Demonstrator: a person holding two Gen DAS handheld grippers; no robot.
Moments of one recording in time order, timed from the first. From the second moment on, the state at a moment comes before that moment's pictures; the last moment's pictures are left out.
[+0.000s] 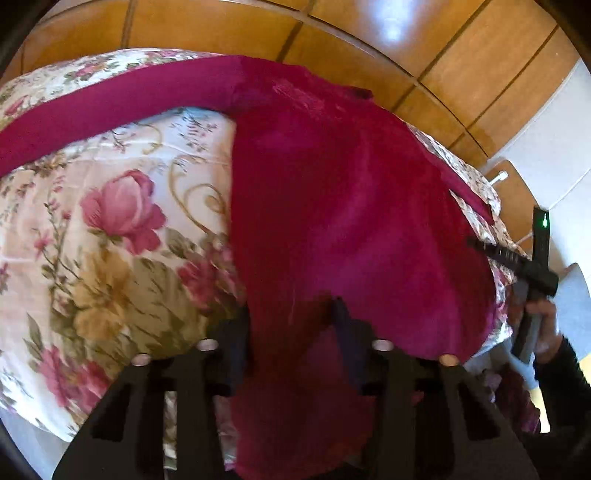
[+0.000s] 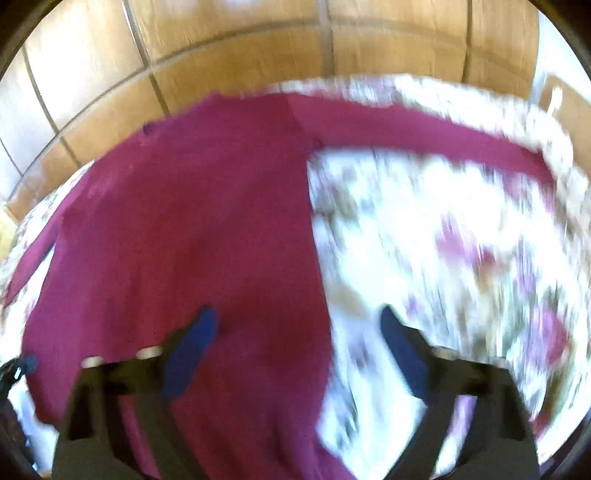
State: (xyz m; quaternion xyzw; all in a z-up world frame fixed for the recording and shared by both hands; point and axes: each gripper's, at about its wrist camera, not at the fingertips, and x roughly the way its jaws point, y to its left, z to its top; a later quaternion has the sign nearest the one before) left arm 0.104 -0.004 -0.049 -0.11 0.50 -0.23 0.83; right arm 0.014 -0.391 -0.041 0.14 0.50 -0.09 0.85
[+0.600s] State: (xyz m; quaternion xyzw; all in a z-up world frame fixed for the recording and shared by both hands) left arm 0.082 0.006 -0.024 -0.07 0.50 -0.22 0.84; right arm -0.046 -0.376 -0.044 0.12 0.54 -0.04 0.83
